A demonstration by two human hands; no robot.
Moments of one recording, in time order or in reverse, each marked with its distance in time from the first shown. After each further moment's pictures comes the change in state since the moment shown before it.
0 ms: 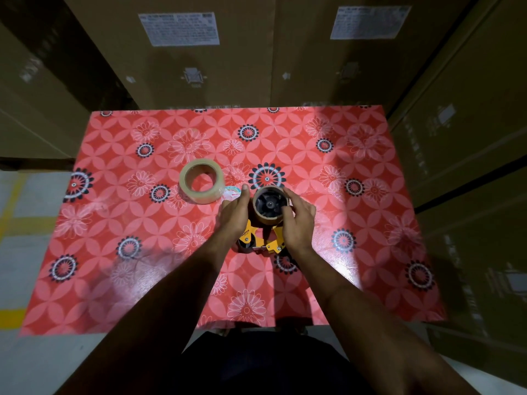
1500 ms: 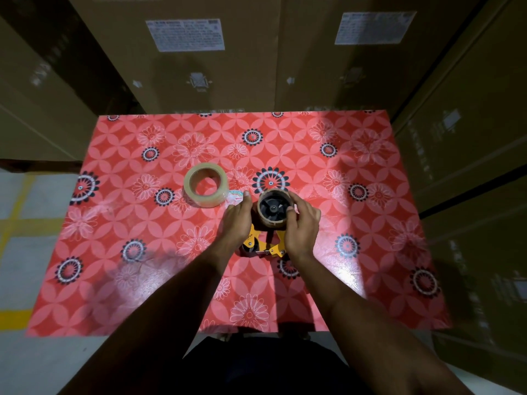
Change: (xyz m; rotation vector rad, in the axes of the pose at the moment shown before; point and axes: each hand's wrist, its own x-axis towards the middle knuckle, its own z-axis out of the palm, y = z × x) left_hand 0.025 -0.023 0.005 -0.002 -0.039 0.027; right_hand -0.002 0.001 0.005 -0.058 0.123 -0.124
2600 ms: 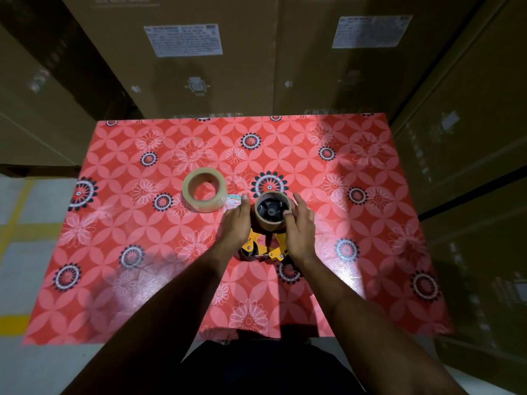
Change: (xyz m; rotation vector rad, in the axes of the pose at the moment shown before) left_hand -0.002 0.010 -0.001 0.045 0.002 0.028; right_hand 0.006 -0.002 -0.010 0.096 -0.196 0.155
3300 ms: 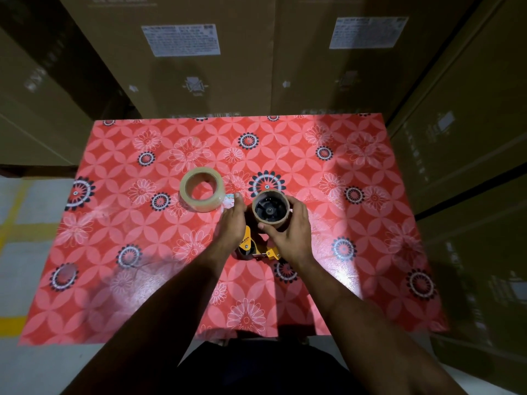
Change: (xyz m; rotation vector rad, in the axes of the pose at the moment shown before) left_hand 0.014 -0.015 0.002 -0.107 -0.008 -0.015; right_hand -0.004 0.002 0.001 -0.117 -0.012 -0.272
